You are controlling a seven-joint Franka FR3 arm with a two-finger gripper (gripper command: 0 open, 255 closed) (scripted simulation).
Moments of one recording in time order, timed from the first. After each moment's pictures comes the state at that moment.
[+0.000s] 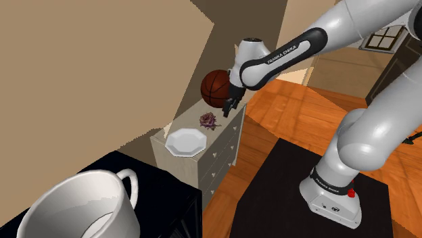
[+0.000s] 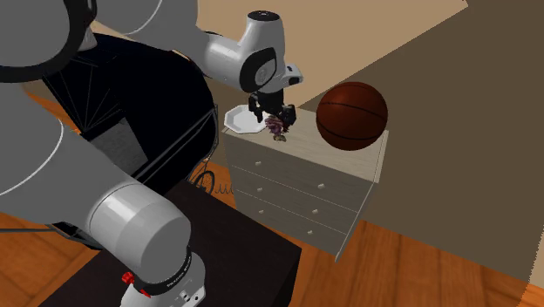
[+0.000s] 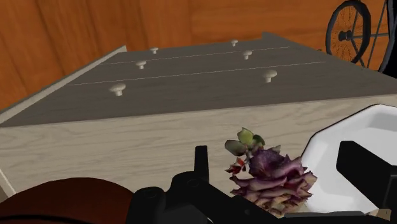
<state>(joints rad) 0.02 -0.24 -0.05 -2.55 0.03 2.47 -0.12</state>
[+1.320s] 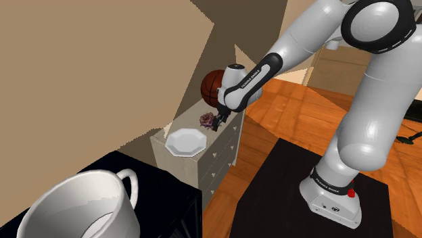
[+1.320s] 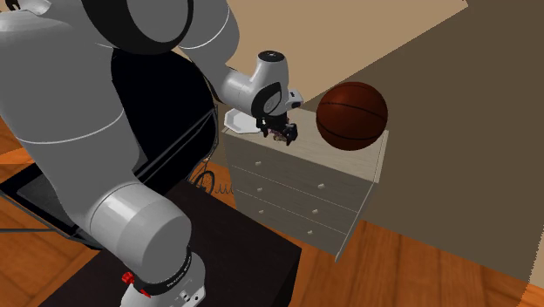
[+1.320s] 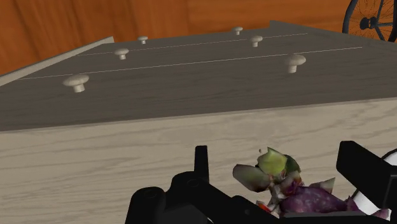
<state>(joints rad) 0.04 0.12 -0.03 -2.47 0.08 2.74 -0.14</state>
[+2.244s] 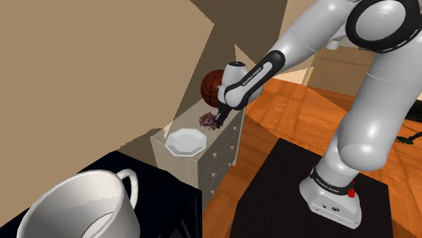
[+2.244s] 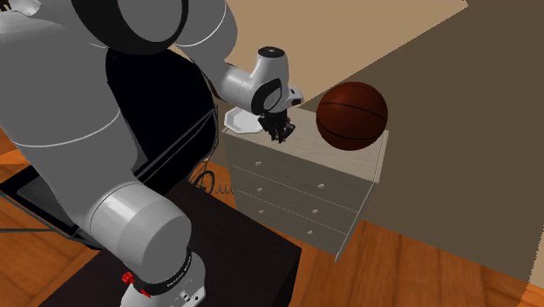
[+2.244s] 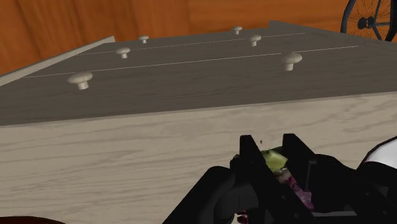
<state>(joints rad) 0.04 0.09 -0.04 -2.47 0.07 2.71 -0.13</state>
